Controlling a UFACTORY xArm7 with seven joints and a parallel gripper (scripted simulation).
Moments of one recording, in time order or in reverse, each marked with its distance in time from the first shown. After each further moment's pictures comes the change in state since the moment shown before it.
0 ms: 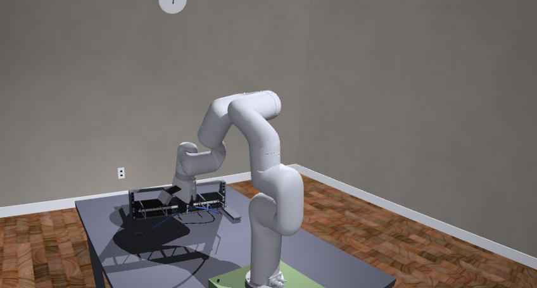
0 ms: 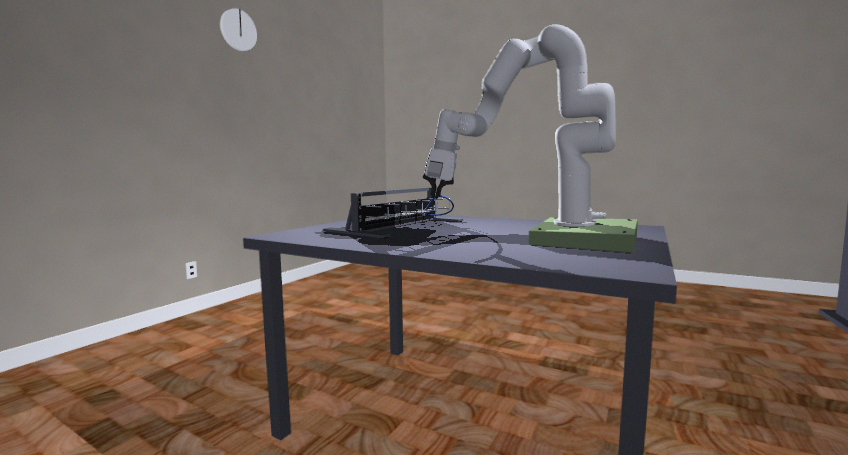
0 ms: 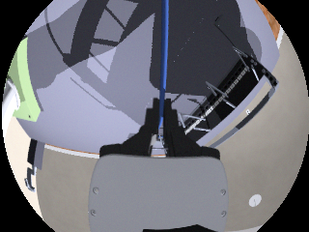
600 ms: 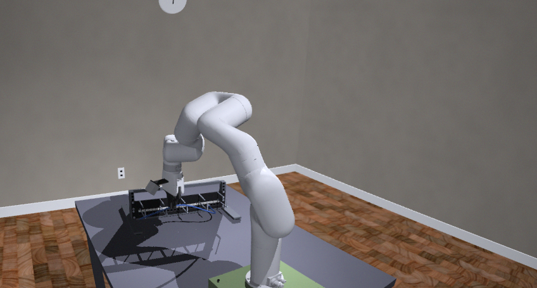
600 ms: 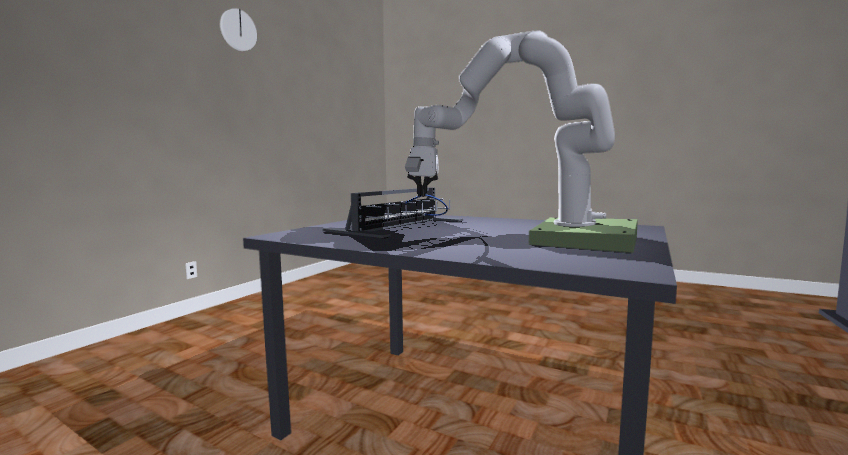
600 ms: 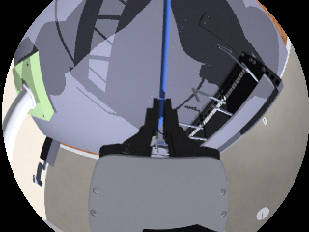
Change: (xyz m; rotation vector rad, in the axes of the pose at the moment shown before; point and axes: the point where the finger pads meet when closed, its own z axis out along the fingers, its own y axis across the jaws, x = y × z) arm 0.012 0.048 0.002 0.158 0.064 0.116
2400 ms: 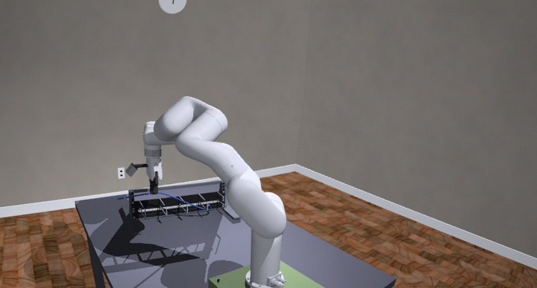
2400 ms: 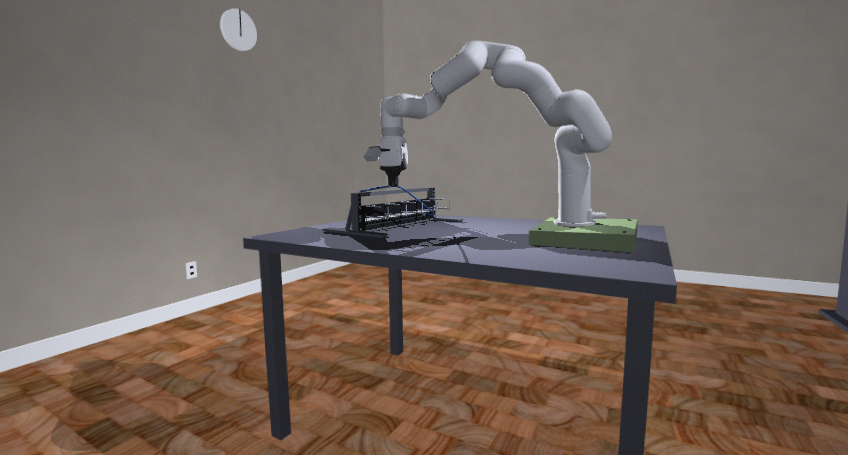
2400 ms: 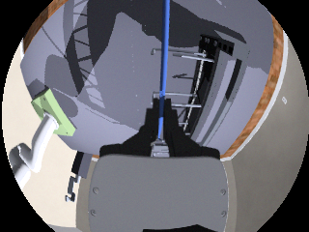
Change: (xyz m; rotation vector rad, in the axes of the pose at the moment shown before) arm 0.024 0.100 -0.029 0.069 0.010 0.325
